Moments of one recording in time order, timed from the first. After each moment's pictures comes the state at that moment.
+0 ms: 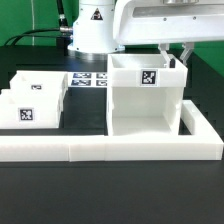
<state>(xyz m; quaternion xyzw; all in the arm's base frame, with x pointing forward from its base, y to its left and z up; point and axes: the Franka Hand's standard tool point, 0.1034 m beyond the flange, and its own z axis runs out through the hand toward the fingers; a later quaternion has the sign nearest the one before) 0.561 0.108 0.100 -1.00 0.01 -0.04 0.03</state>
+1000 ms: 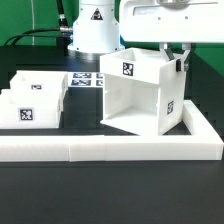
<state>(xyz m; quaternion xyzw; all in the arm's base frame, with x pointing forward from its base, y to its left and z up) 0.569 0.111 0.102 -0.93 0.37 -0.03 0.06</state>
